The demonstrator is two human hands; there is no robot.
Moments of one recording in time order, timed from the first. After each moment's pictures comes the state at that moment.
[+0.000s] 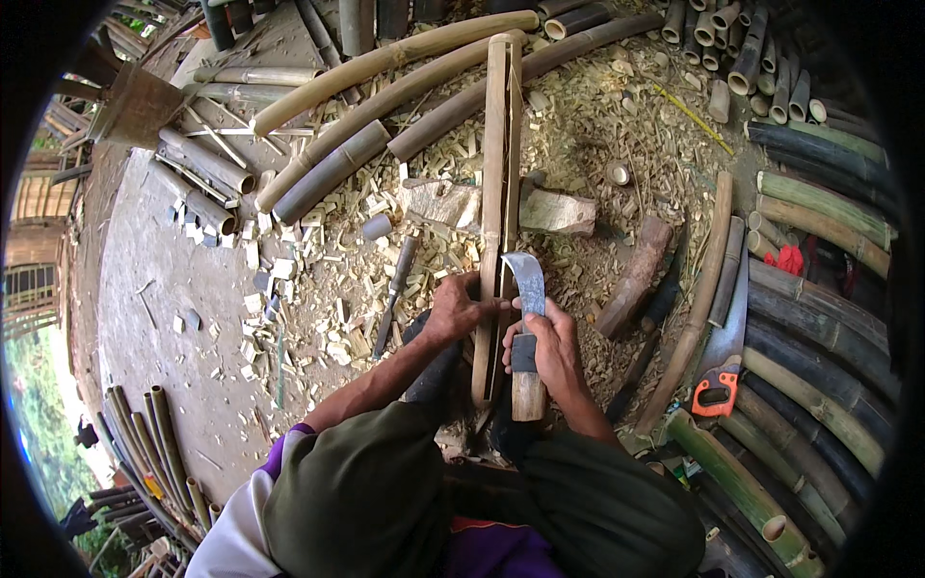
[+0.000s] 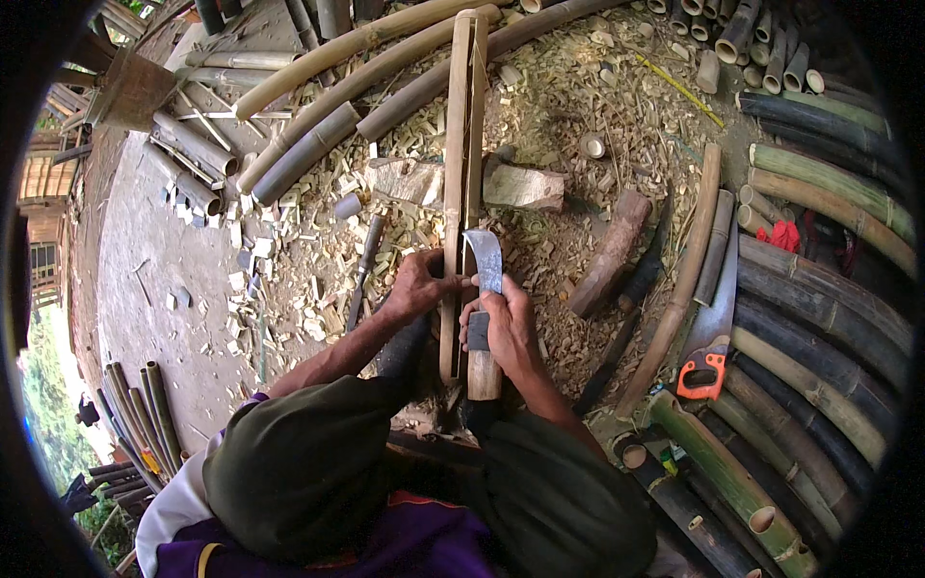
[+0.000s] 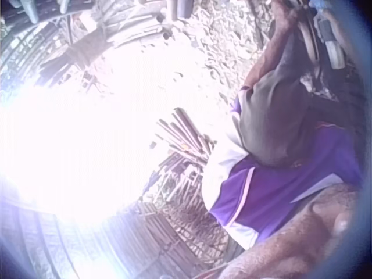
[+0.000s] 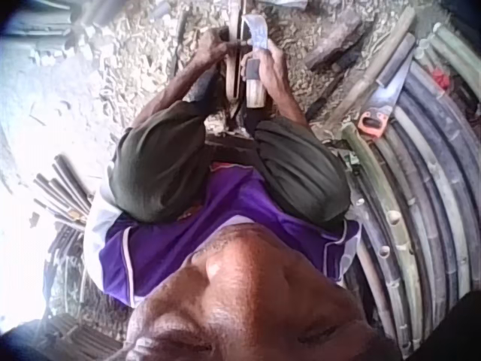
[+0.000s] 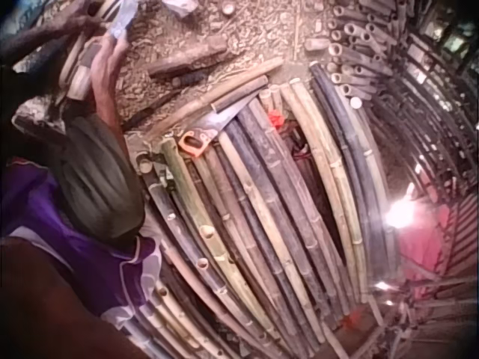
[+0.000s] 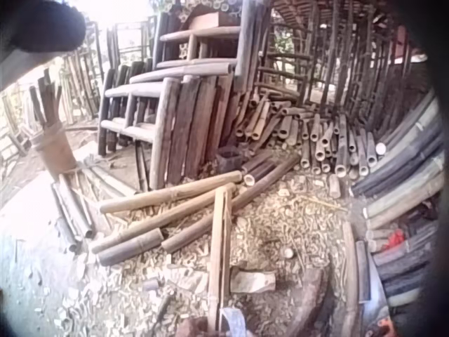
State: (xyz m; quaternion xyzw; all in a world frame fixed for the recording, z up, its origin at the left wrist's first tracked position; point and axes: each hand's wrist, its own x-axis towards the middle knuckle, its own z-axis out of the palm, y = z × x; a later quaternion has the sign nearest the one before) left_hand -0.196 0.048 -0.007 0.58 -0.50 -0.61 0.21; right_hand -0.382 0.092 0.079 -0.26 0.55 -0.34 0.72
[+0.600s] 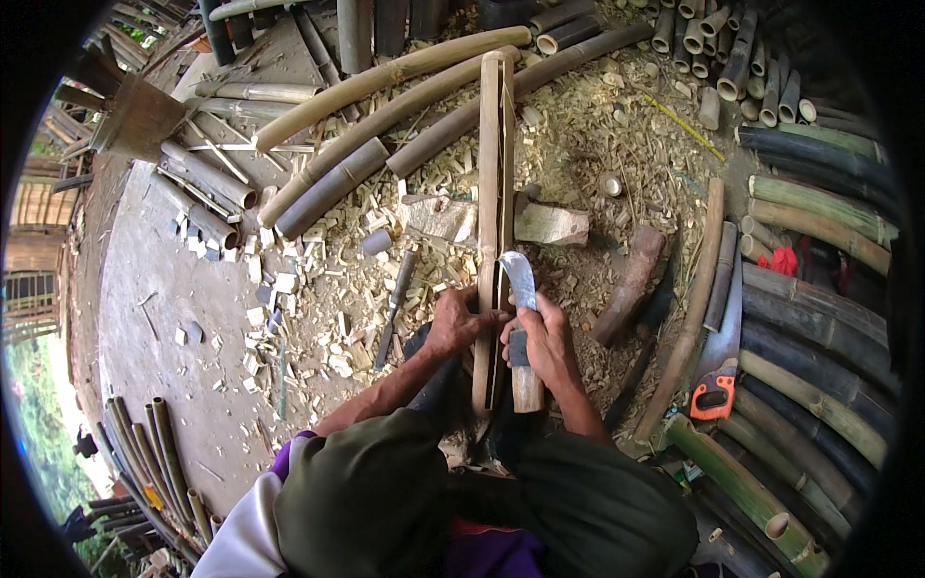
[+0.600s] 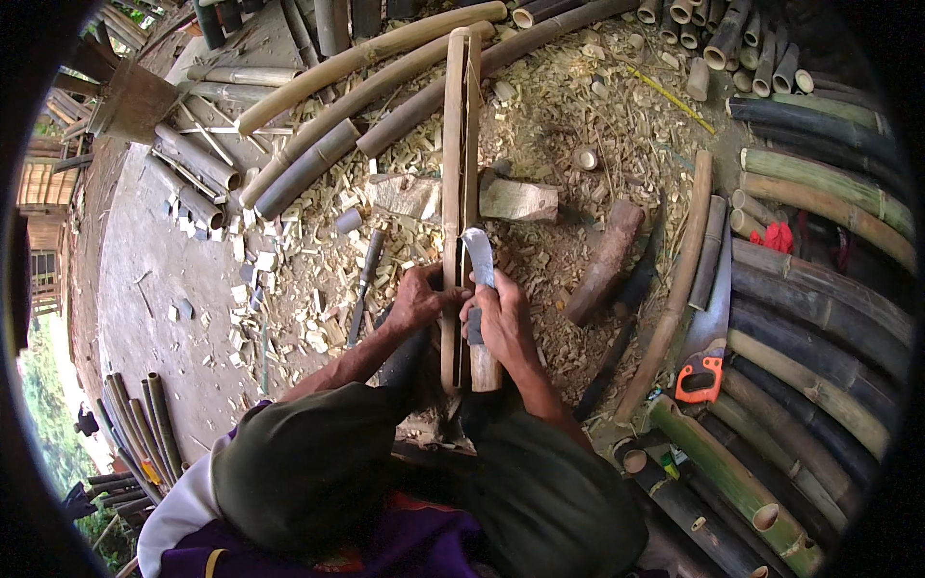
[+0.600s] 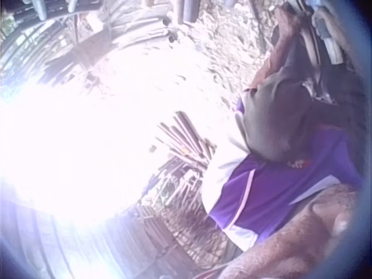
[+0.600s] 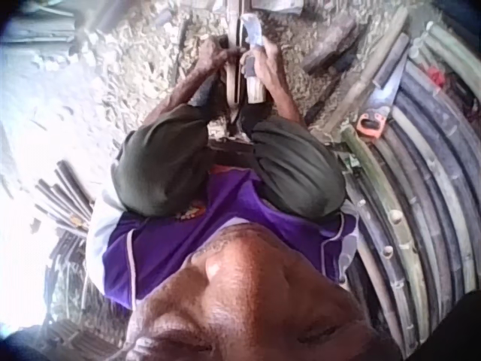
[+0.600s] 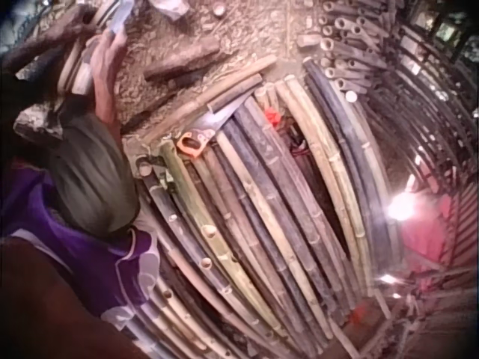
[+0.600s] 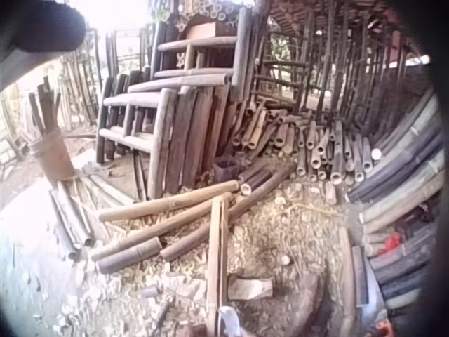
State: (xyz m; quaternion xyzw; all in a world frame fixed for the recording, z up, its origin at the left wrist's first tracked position) left_hand -0.195 0.053 -0.007 0.57 -0.52 -0.60 0.21; right_hand -0.375 0.071 0.073 -0.32 0.57 -0.34 0.67
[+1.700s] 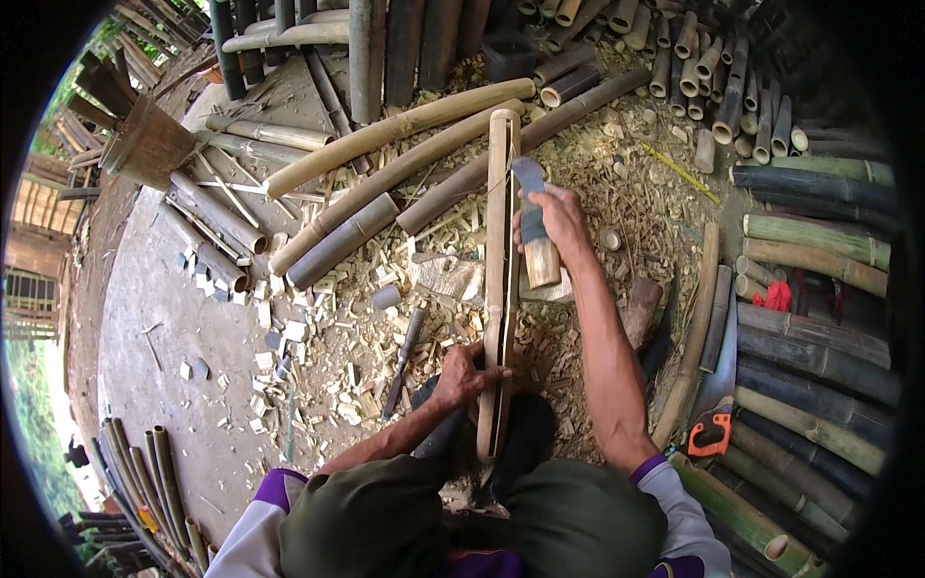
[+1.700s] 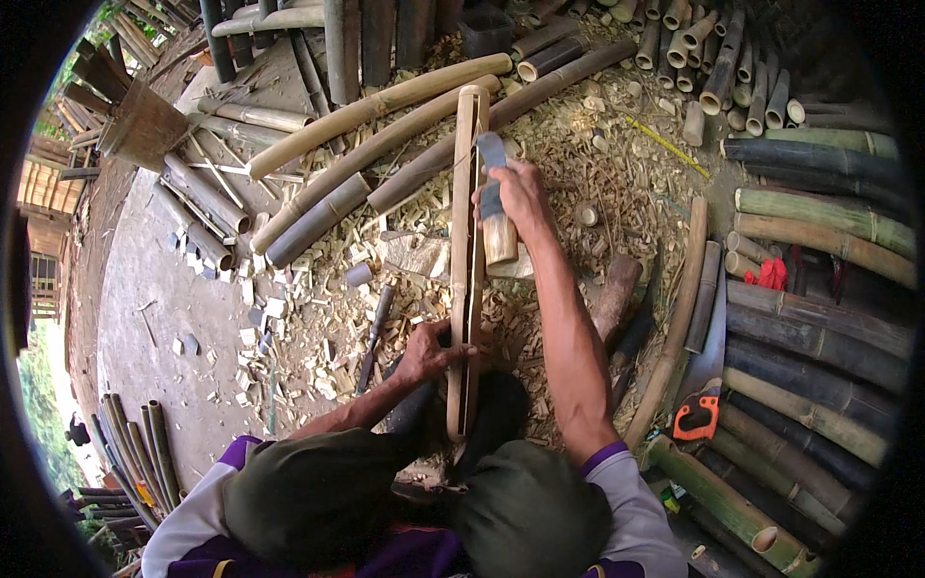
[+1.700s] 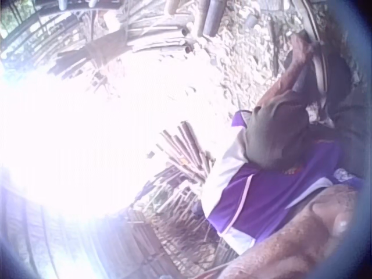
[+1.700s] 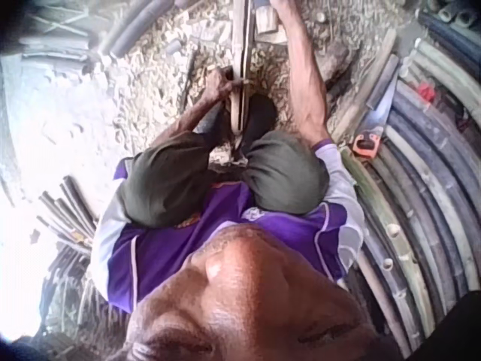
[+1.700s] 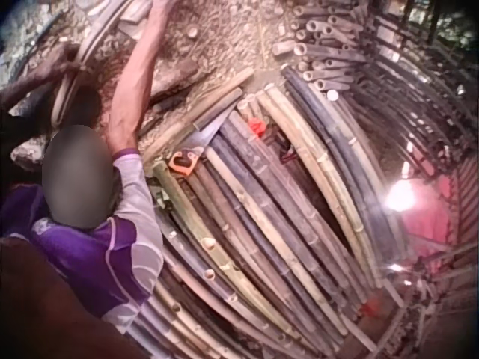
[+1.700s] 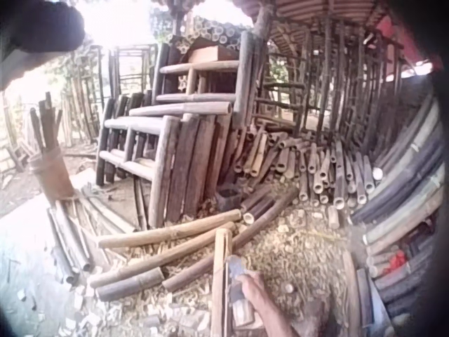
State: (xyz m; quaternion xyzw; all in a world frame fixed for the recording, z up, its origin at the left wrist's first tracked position) left_hand -0.188 0.049 -0.001 0.56 -0.55 -0.57 0.25; right_hand -0.378 -0.174 0.071 -0.40 0.52 -0.40 0.64
